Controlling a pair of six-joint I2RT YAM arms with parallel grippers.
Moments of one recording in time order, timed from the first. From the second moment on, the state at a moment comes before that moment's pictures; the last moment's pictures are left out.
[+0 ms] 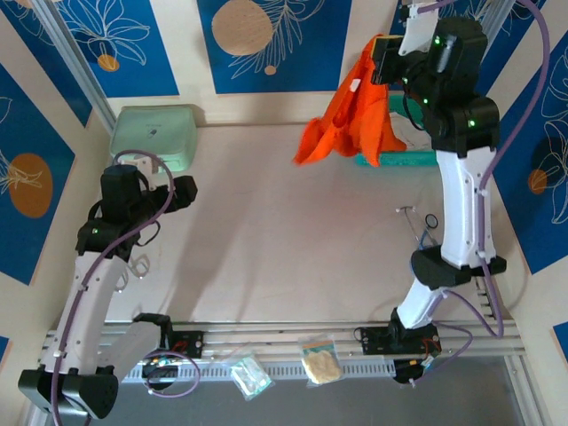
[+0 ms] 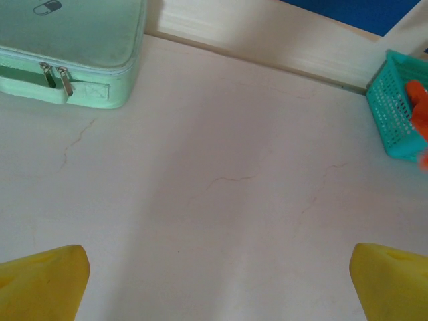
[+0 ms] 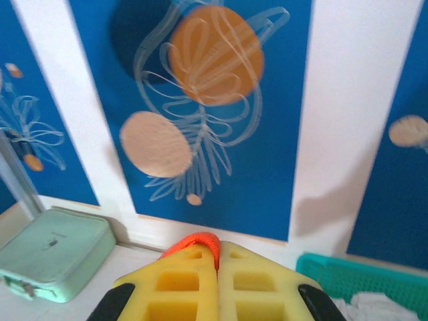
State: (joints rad) left arm -0.11 0.93 1.08 -0.70 0.13 -0.34; right arm 0.28 1.70 2.57 -0.95 -0.05 0.05
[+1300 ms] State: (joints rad) left arm -0.58 1.34 1.06 -0.69 0.24 -0.47; right arm 0.80 0.86 1.15 -1.15 0.27 0.61
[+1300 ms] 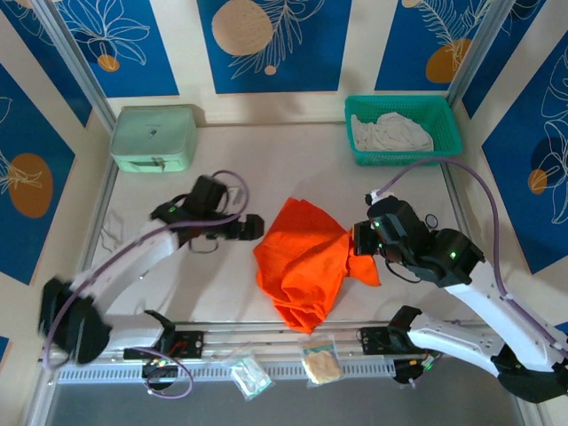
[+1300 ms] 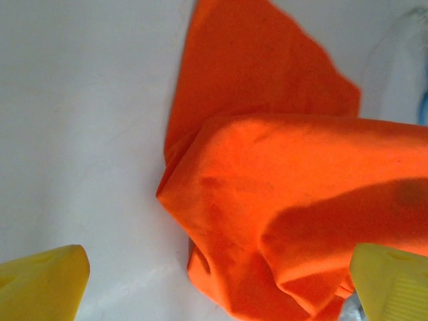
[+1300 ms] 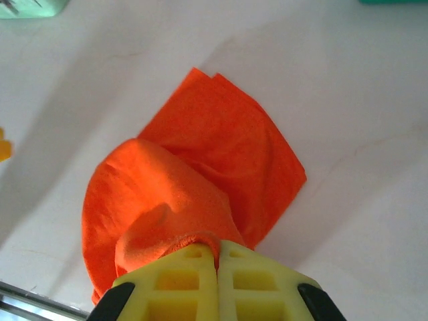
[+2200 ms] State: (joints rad) left arm -0.70 2.34 1.93 -0.84 0.08 -0.18; right arm 0.68 0.85 1.06 -1.21 0.14 0.69
